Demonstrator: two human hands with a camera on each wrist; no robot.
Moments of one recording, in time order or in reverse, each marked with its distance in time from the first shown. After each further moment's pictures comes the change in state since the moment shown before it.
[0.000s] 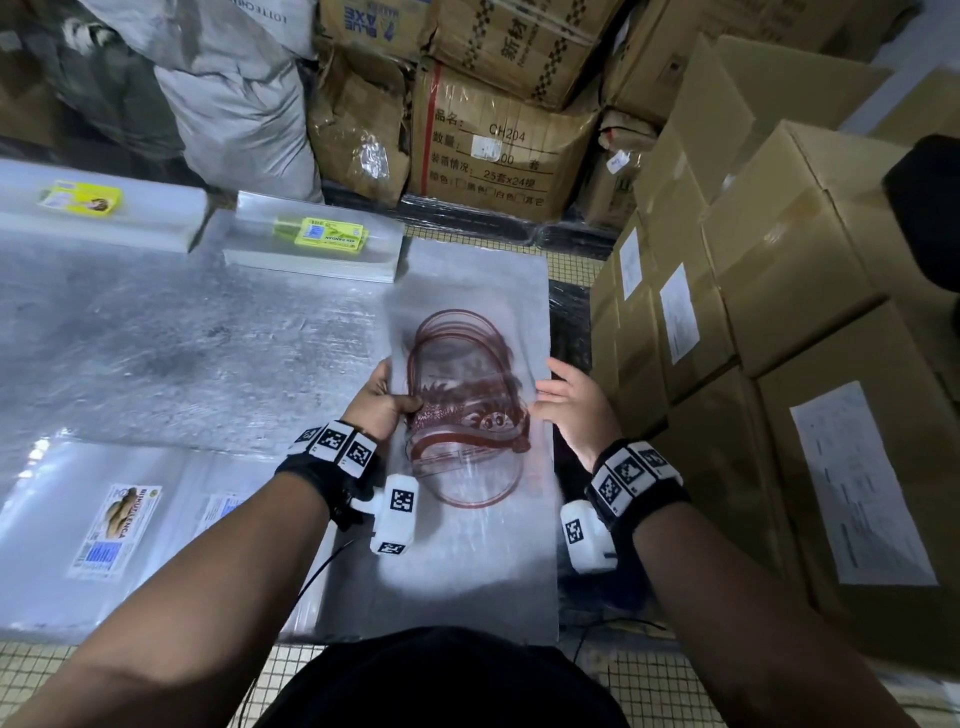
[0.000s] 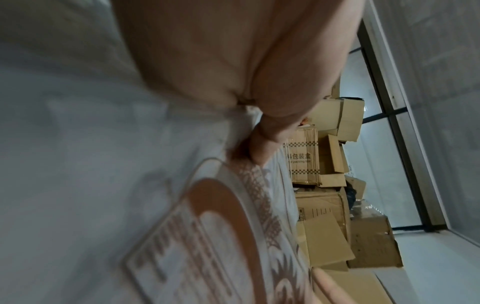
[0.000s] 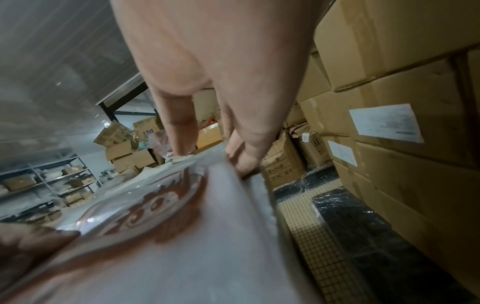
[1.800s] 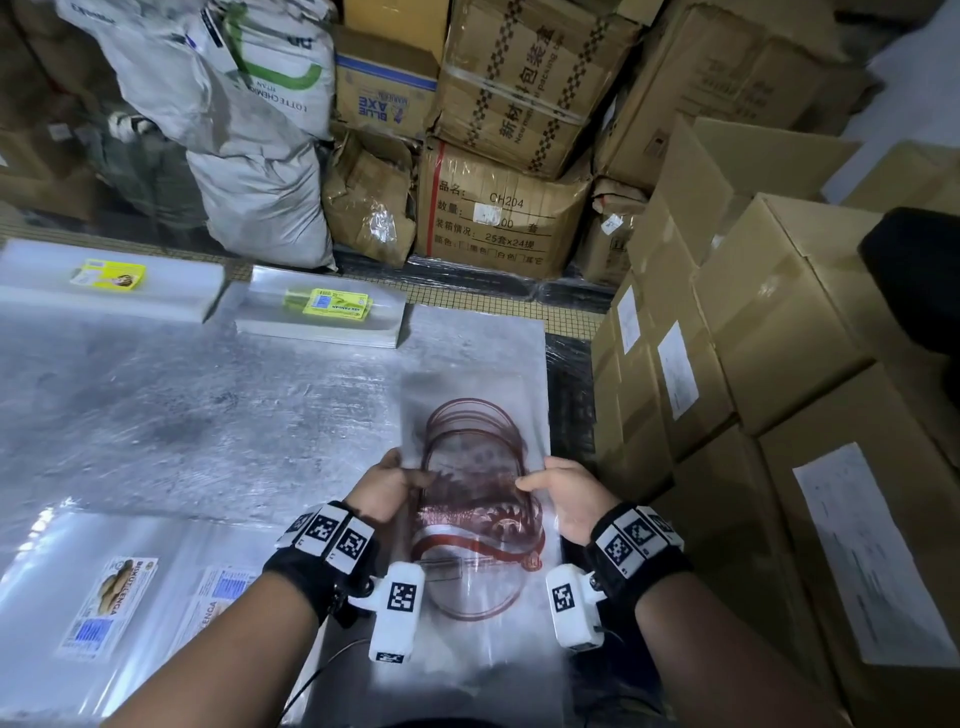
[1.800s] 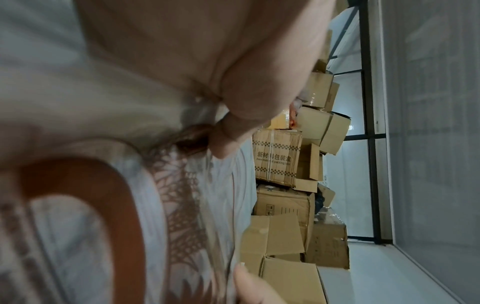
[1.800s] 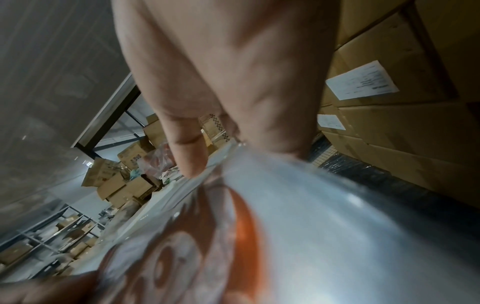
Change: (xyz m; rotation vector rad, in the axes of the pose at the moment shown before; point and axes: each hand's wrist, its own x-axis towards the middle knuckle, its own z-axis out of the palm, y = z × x) left_hand -0.015 0.000 0.009 0.165 0.066 -0.155; right_hand 0.003 0.000 0.013 0.285 -0.088 0.326
